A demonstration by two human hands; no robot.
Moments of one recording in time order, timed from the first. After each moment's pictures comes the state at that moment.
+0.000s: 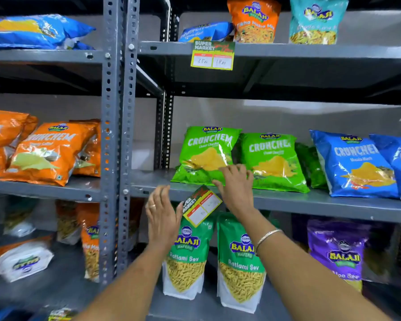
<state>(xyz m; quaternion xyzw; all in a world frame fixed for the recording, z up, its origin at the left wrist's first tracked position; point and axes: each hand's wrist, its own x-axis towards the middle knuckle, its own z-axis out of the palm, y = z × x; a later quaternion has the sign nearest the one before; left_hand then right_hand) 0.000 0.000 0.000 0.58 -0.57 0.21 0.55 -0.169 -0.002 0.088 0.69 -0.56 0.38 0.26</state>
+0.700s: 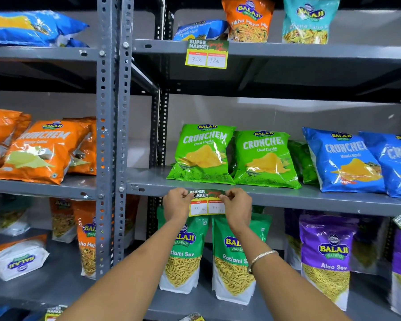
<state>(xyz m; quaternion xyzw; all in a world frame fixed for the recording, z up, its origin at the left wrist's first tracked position) -0.040 0.003 0.045 0.57 -0.54 -0.16 0.60 -0.178 0.010 0.044 0.56 -0.58 0.59 -0.06</state>
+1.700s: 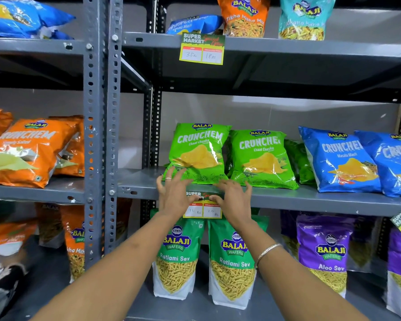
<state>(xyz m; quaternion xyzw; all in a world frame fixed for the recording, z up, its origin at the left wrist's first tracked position) -0.032 -0.027 0.063 0.59 -0.69 0.16 0.38 -0.190 -0.009 0.058 0.69 -0.59 0.37 0.16</state>
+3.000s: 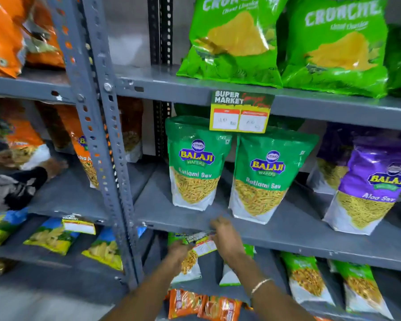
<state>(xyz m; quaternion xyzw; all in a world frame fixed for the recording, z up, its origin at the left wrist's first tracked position) -0.015 0.019 -0.270 0.63 -0.28 -0.59 0.42 -0.148 0.000 -0.235 0.76 -0.63 0.11 -0.12</state>
